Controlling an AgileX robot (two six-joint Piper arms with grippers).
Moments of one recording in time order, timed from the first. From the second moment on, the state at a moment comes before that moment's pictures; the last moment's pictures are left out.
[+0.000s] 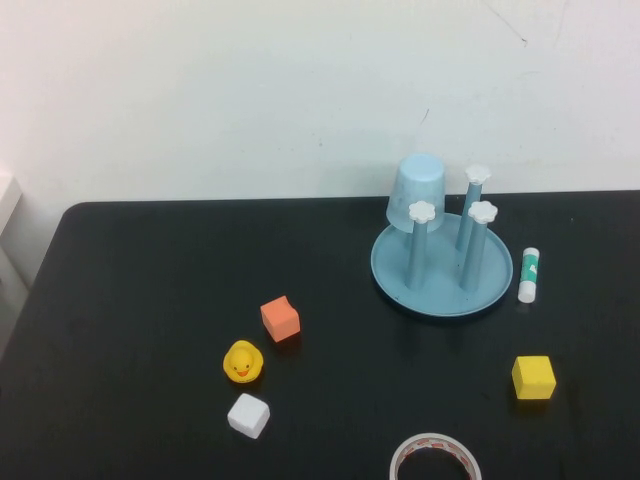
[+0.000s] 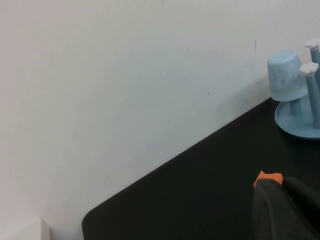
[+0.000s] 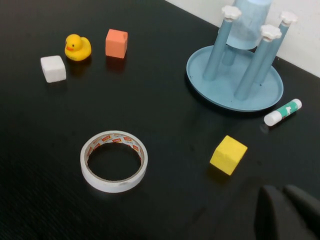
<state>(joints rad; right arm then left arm) 0.80 0.19 -0.36 -0.37 0.77 0.23 -0.47 0.22 -0.34 0.36 0.33 -0.03</state>
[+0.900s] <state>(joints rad) 0.80 0.19 -0.36 -0.37 0.76 0.24 -0.05 -0.01 0.02 -0.01 0.24 0.02</state>
